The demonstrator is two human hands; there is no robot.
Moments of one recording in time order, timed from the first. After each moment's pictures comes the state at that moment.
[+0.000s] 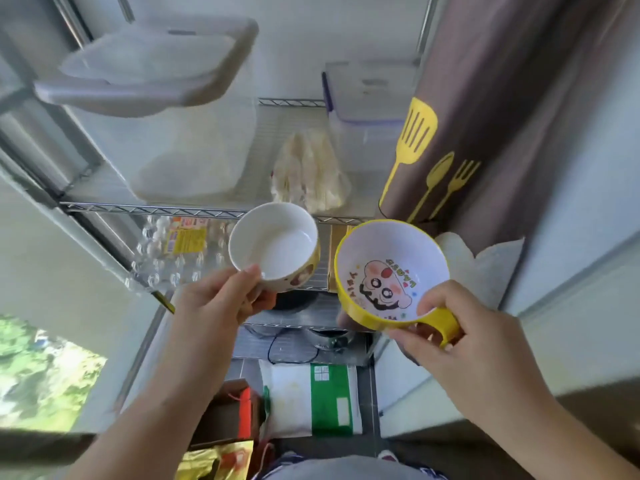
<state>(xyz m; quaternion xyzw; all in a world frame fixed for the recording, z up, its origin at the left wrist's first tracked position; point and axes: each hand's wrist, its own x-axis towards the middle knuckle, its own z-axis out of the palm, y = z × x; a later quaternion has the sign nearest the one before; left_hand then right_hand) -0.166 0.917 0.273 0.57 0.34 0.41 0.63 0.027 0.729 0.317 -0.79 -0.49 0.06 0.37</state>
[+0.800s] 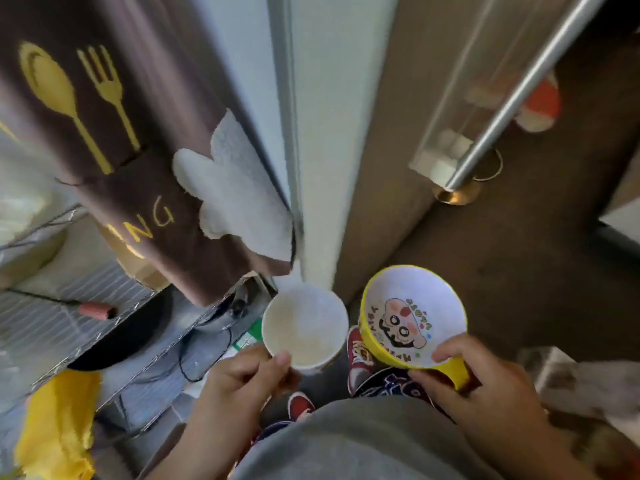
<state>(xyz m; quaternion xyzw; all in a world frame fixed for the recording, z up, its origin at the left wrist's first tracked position) -0.105 0.798 0.196 0.74 0.16 -0.08 0.65 -0.083 0.531 0.245 -0.93 0.01 0.06 0.36</state>
